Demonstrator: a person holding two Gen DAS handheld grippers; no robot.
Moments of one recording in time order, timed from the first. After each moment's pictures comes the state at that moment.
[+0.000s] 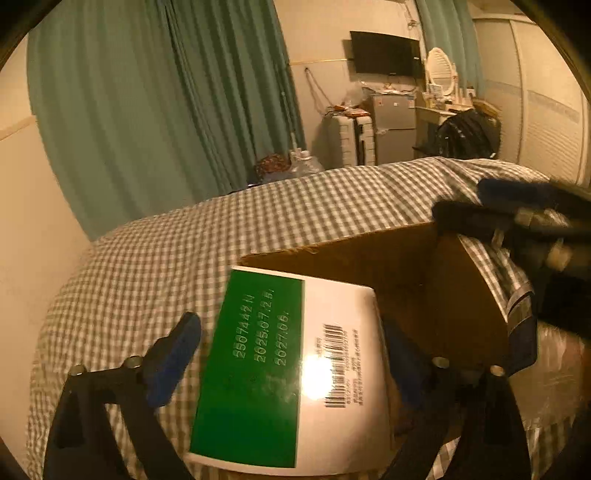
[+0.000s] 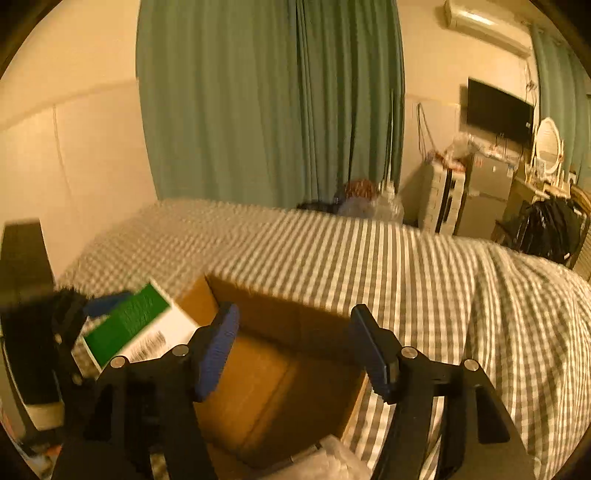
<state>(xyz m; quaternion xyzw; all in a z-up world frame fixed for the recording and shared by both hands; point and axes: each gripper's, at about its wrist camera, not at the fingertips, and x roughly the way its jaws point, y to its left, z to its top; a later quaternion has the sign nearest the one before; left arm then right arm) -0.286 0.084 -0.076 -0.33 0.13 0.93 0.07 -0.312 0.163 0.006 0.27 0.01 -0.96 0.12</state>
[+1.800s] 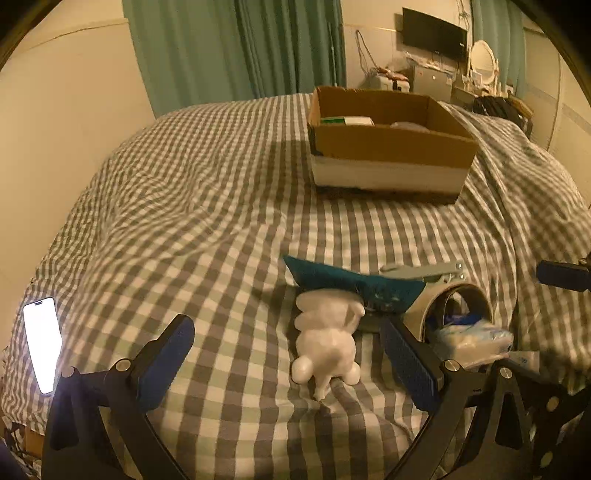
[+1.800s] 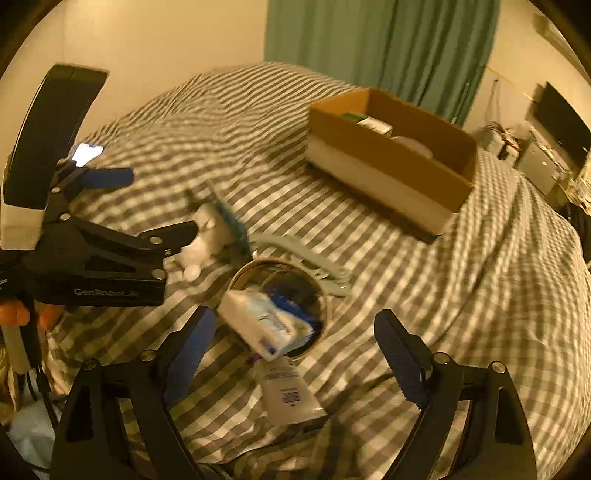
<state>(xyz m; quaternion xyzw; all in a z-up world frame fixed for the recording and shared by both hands) -0.035 -0.035 -0.154 -0.42 0.07 0.90 0.01 -0.048 0.070 -0.107 0.43 0.16 -0.86 0.21</state>
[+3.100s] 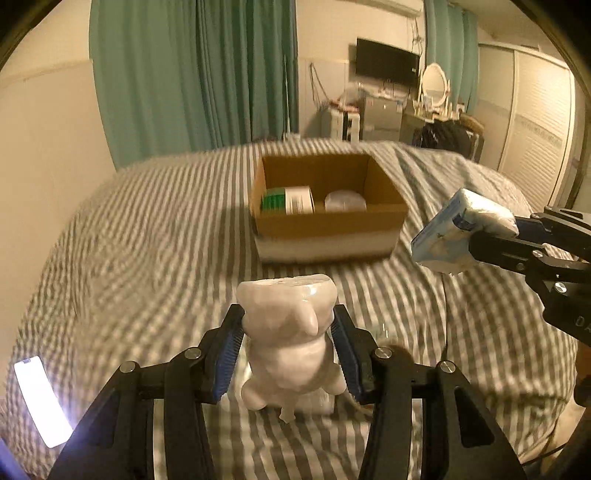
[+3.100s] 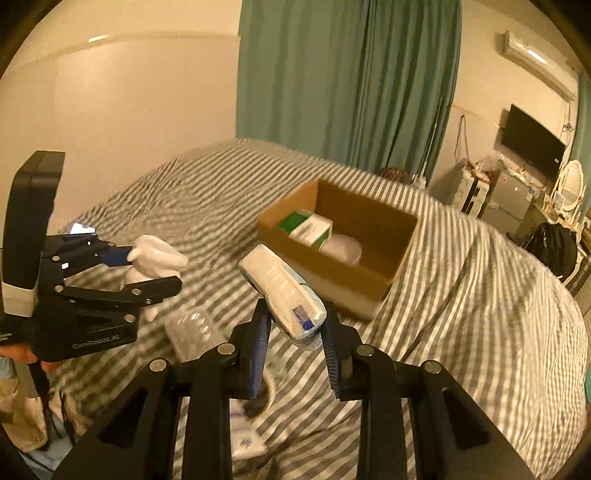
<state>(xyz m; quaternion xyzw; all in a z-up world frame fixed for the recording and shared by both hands) -0.041 -0.018 -0.065 -0.35 0.06 0.93 0.10 -0.067 0.115 0.006 0.31 0.12 -0.93 0.18</state>
